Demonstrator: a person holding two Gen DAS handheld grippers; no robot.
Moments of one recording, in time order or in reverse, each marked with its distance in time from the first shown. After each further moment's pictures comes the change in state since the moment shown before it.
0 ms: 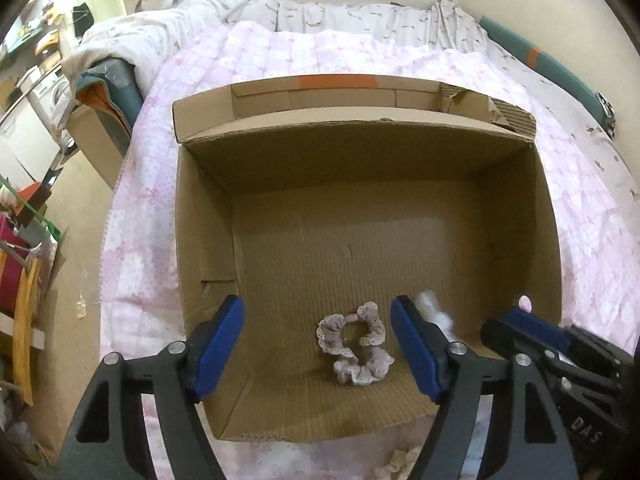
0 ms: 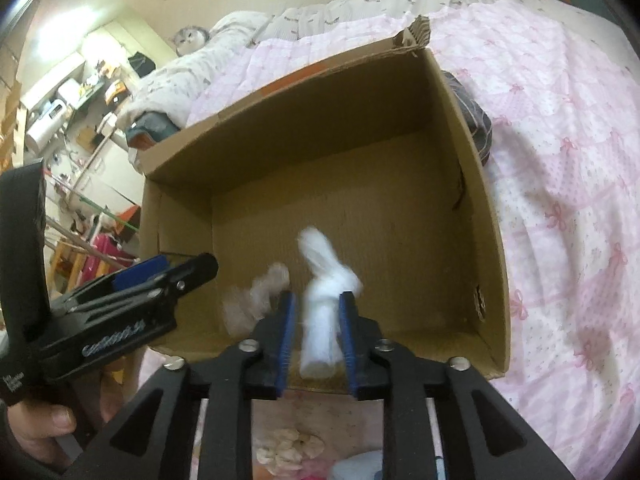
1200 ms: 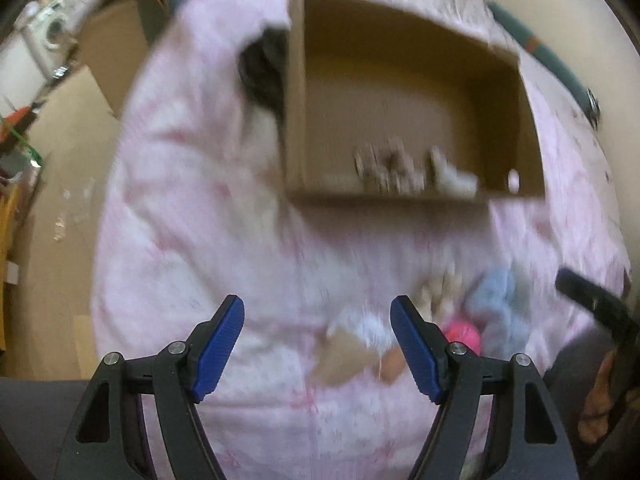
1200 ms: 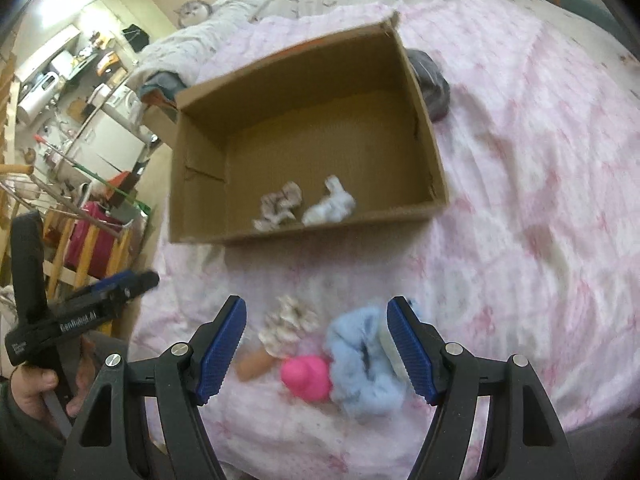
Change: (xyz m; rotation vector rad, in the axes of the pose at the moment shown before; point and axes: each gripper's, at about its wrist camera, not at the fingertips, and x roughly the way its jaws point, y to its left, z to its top) left arm -0.036 0.067 -0.133 -0.084 0.224 -0.152; right arm -0.073 0.001 -0.088 -0.014 0.103 -0.074
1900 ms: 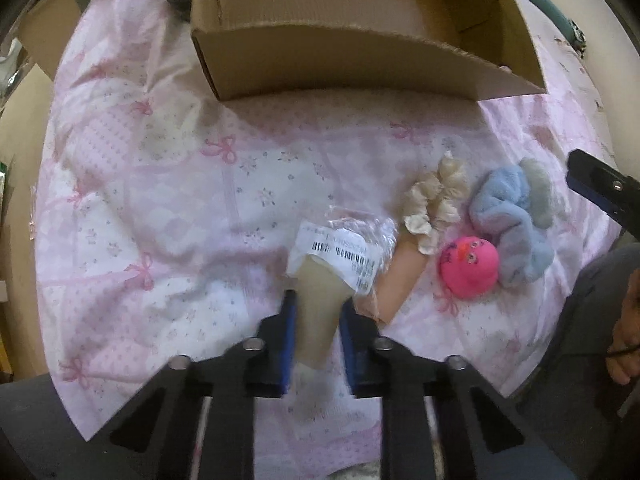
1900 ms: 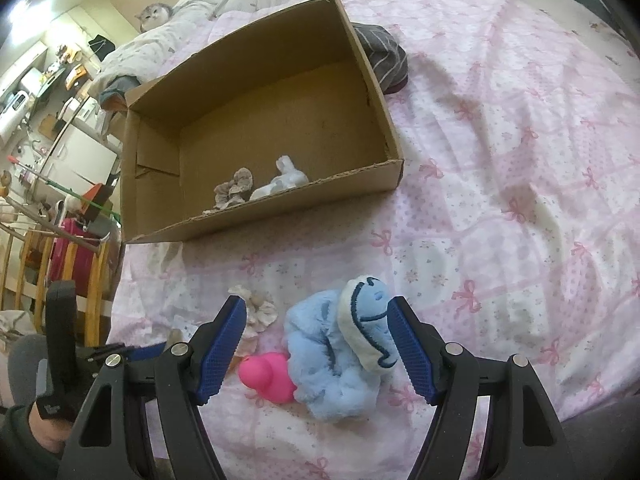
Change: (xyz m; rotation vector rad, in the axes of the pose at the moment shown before) left arm 0.045 -0.028 -0.037 0.113 0.180 -0.046; right arm 0.017 -0.019 -0.003 0.070 0.010 -0.076
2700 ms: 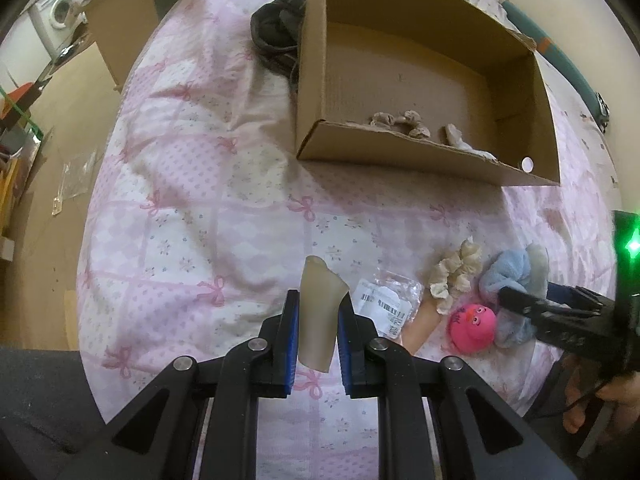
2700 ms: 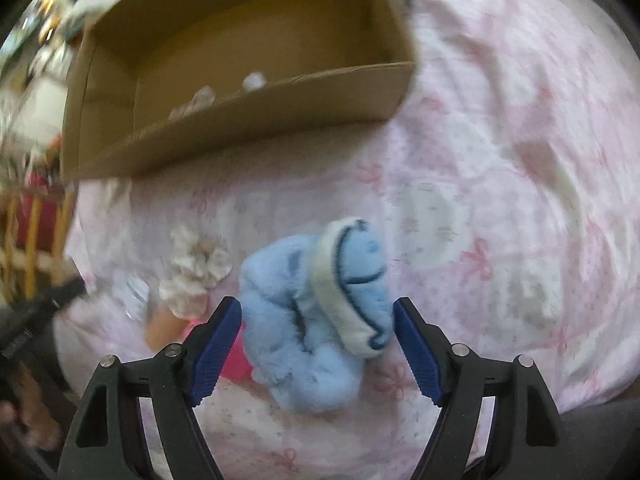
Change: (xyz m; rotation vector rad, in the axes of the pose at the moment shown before) left arm -0.037 0.037 0.005 -0.171 -0.175 0.056; right arm 0.061 0.013 -0.016 -0.121 0.230 -0.169
